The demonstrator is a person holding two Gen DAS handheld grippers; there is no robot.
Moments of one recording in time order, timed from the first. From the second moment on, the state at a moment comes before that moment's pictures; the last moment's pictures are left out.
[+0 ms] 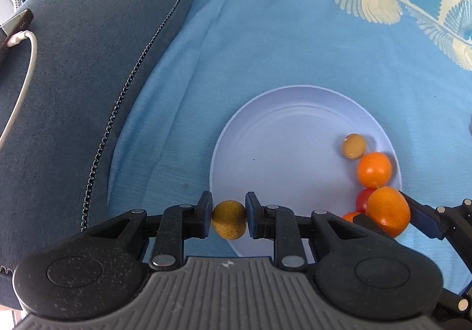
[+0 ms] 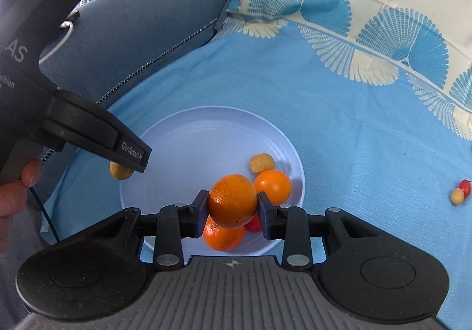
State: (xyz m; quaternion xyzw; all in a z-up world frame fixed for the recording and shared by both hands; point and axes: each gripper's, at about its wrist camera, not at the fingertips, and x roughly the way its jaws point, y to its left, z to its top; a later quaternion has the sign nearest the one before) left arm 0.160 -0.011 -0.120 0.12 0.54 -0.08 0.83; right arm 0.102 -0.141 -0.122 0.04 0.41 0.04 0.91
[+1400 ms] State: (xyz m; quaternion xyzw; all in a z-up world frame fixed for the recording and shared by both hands) left arm -0.045 0.020 0.002 0.15 0.40 -0.06 0.90; right arm -0.095 -0.141 -0.011 0.07 0.29 -0.03 0.96
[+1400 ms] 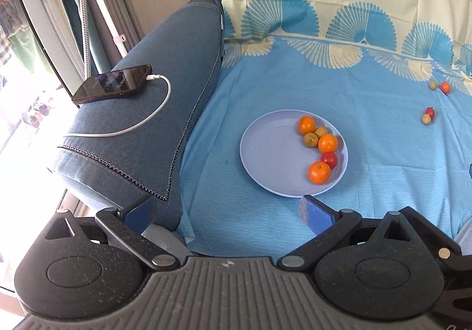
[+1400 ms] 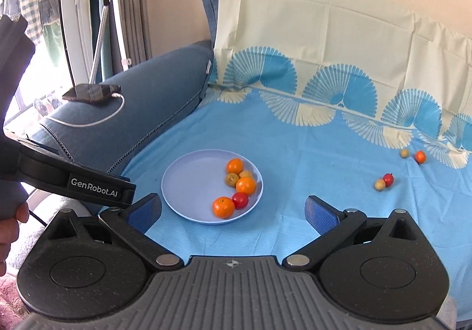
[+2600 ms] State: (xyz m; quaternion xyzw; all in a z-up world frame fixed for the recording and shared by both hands) left arm -0.041 0.022 0.002 0.14 0.40 -0.07 0.90; right arm -0.089 -0.138 -0.012 0.06 0.30 -0.03 0.95
